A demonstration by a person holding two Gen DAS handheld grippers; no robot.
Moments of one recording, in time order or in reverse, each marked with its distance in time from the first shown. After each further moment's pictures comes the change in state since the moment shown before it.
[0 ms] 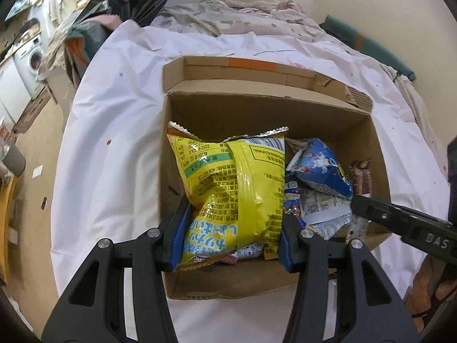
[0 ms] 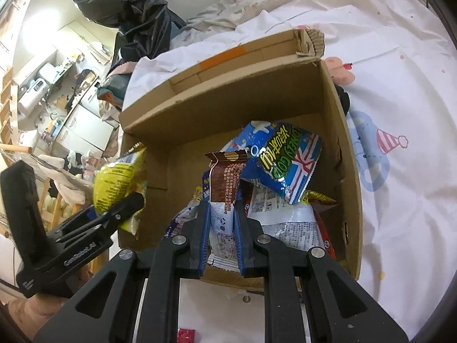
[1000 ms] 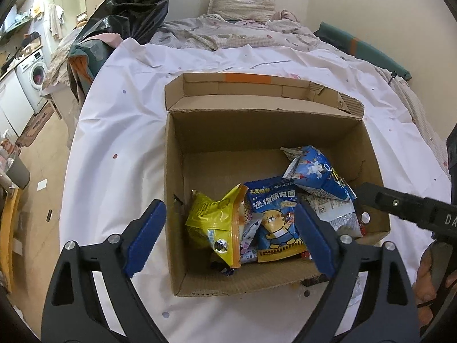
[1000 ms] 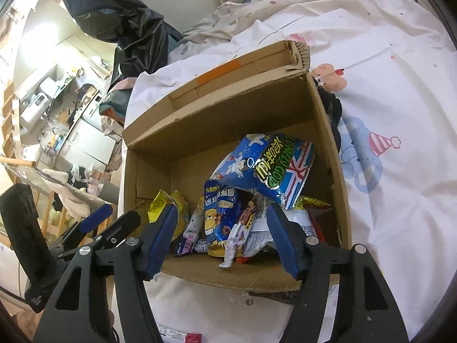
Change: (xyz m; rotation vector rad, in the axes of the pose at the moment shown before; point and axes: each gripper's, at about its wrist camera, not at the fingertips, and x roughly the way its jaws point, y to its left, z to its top) left arm -0.018 -0.002 -0.003 0.017 -0.062 0.016; right arm -0.022 -0.006 0.001 0.048 -0.070 0.026
